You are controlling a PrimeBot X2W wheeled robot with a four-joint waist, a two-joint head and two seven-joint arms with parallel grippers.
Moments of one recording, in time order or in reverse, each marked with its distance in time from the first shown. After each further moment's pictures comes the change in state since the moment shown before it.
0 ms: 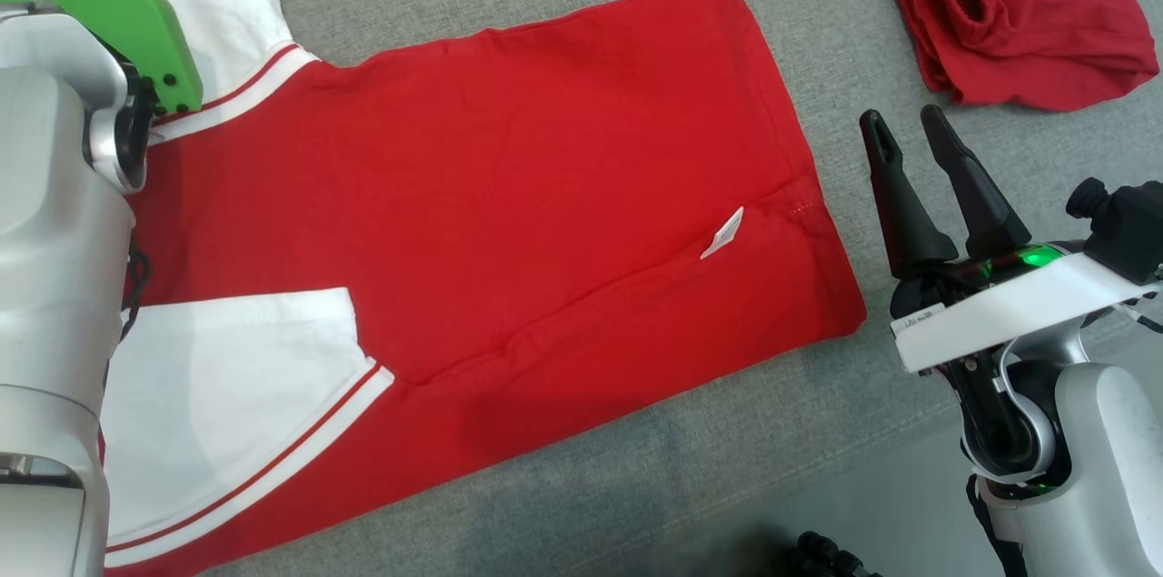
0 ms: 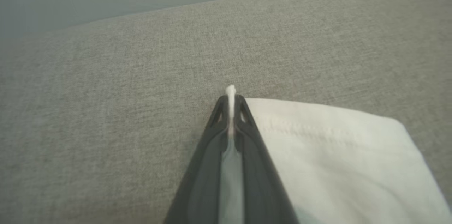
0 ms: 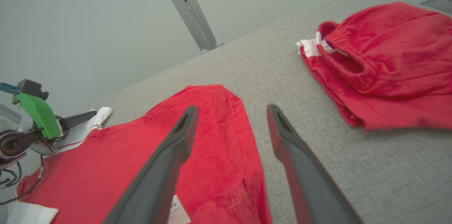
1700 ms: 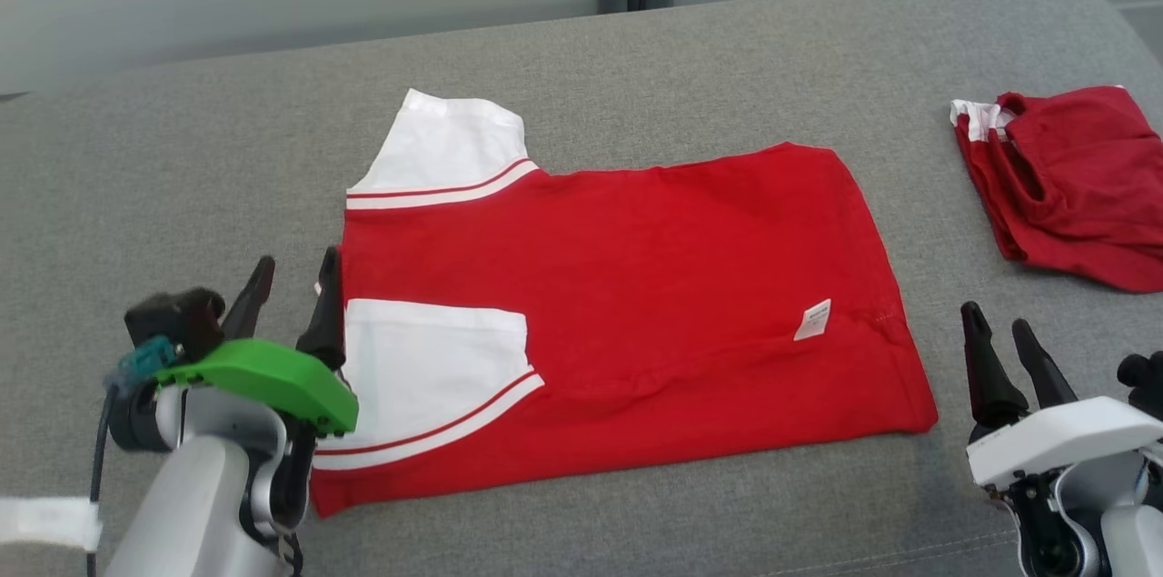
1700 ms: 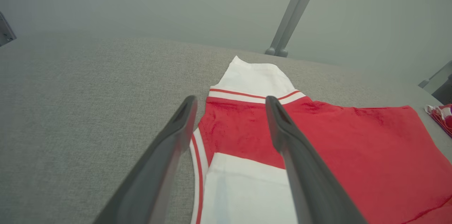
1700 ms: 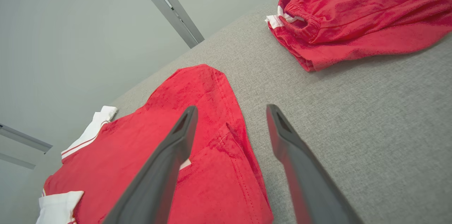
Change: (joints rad) left arm 0.857 -0.065 0.116 -0.731 -0.115 -0.016 -0.249; right arm 0.221 0.042 -0.238 0.273 0.013 0.000 -0.024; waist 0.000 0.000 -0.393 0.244
